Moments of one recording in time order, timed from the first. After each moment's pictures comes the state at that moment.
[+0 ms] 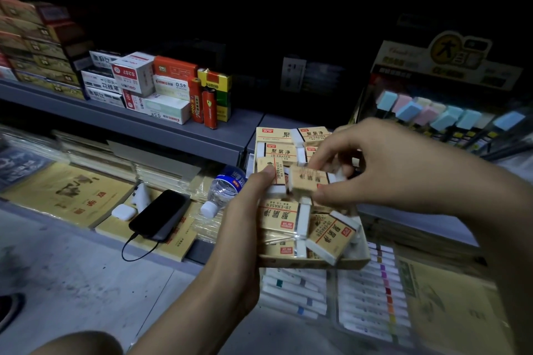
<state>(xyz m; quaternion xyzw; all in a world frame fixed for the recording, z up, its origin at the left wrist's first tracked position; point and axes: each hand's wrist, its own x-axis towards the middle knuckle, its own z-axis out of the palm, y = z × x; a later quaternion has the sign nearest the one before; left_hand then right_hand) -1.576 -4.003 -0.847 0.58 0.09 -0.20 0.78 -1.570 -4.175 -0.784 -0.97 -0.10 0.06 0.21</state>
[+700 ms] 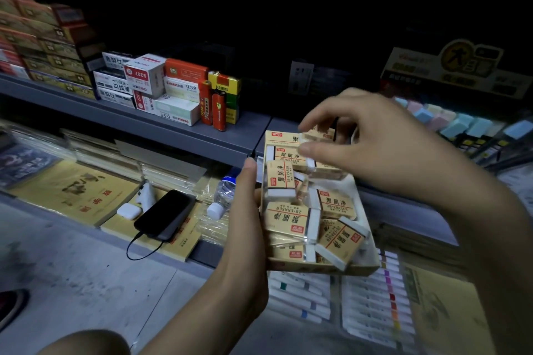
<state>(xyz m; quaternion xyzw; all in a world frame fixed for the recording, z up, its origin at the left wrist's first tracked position) -1.582 -3.999 -0.871 0.51 0.04 -0.22 0.83 -1.553 -4.156 -0.785 -0.97 -0.09 -0.09 0.22</state>
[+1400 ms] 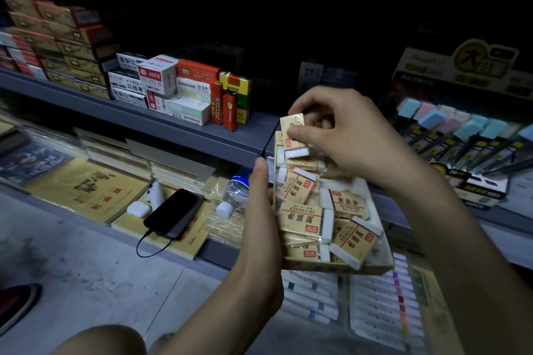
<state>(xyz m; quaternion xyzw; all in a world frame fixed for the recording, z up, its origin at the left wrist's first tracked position) -1.578 -4.003 -0.879 0.50 0.04 -0.23 0.83 -1.514 -4.137 -0.810 -0.93 -0.10 -0.13 0.33</state>
